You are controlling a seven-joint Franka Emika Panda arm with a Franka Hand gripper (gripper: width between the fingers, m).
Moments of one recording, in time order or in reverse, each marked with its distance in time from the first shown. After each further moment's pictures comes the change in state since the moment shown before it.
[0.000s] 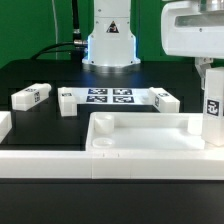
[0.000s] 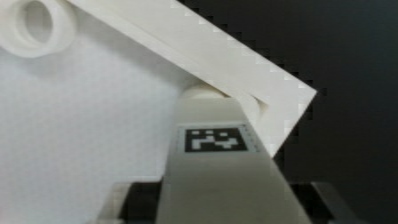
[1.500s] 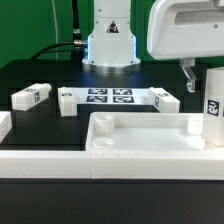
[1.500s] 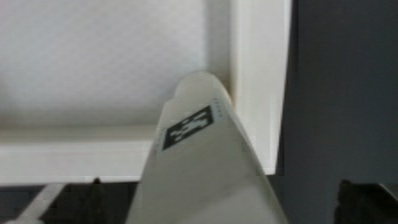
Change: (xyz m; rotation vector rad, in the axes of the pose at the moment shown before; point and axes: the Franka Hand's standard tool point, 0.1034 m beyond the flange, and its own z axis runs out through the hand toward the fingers) arm 0.002 -0.005 -0.005 -0.055 -0.023 -1.123
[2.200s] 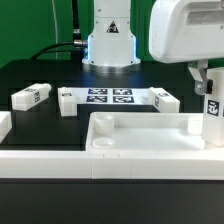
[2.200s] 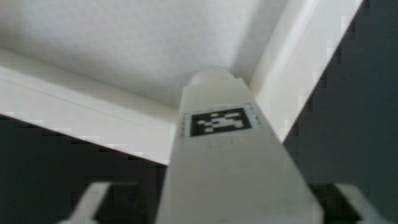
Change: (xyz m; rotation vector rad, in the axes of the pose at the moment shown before) arm 0.000 0.004 0.002 -0.016 0.014 -0.282
